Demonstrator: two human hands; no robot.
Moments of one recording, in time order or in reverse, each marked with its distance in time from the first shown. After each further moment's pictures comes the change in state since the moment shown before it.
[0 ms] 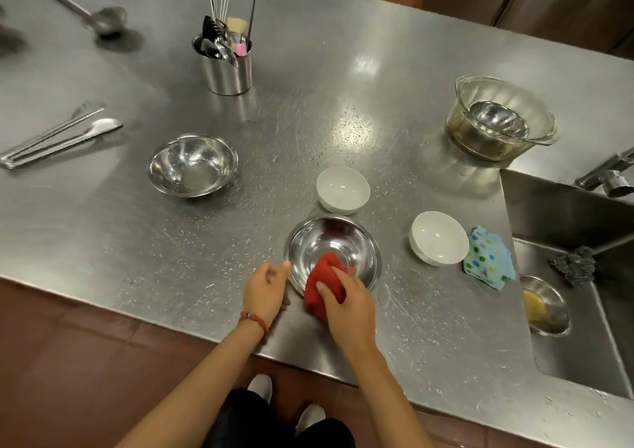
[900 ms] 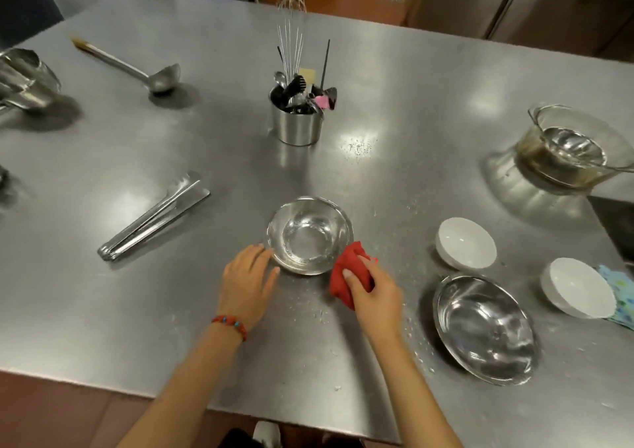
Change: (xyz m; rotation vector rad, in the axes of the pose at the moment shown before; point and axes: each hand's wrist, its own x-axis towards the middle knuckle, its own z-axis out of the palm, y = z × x) left_hand 0.195 0.031 -0.273 0.776 -0.012 0.704; right_hand 0.087 -0.184 0.186 0.138 0.201 0.061
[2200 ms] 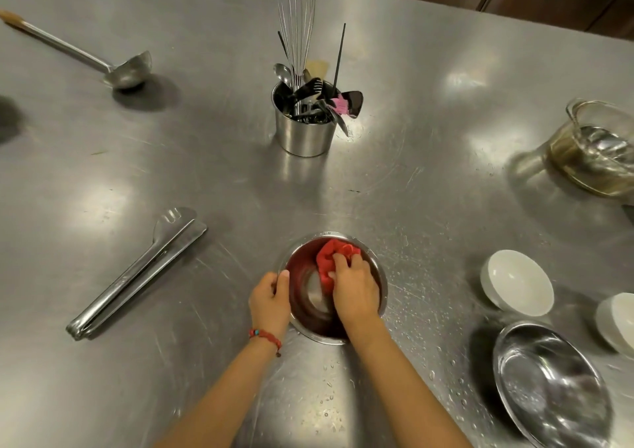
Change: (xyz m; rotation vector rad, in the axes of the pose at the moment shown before) left_hand 0.097 -0.044 0.063 -0.740 0.048 -0.631; right_hand 0.119 -0.037 0.117 -0.781 -0.214 -0.099
